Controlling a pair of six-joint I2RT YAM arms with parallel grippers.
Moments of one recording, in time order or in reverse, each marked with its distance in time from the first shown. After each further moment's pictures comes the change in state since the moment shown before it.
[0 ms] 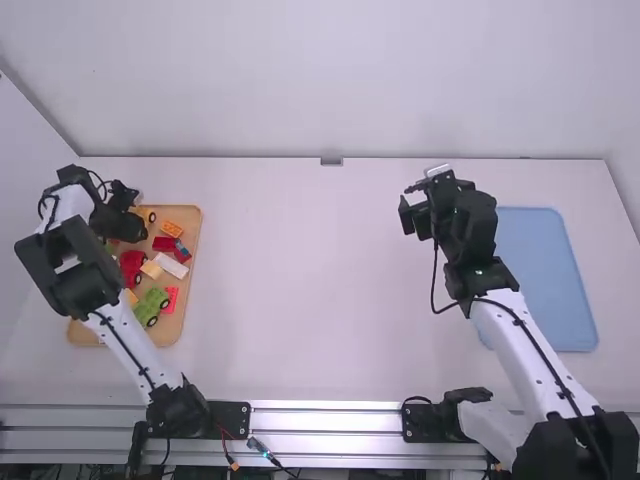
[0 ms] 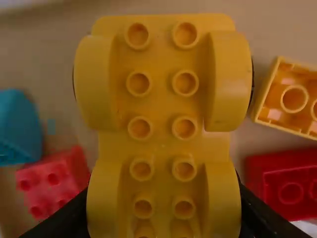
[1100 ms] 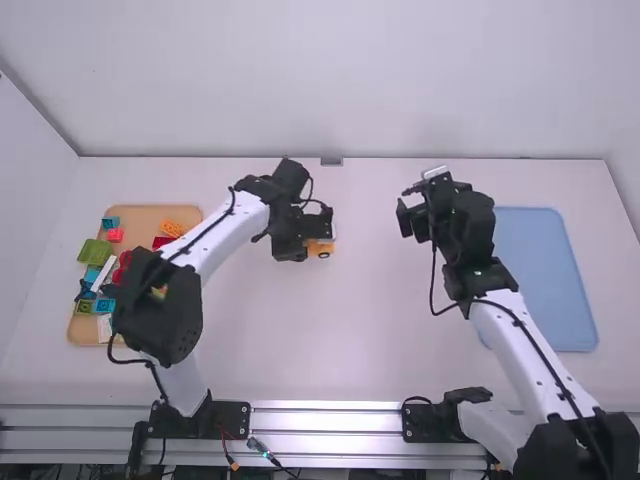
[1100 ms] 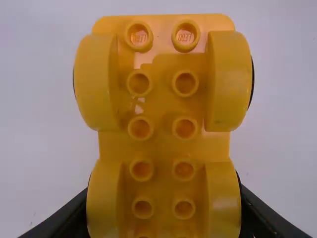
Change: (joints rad) left arm -1.028 -0.420 -0.373 -0.039 -0.023 0.262; right arm 0.005 -0.006 0.000 -0.033 -0.003 0.000
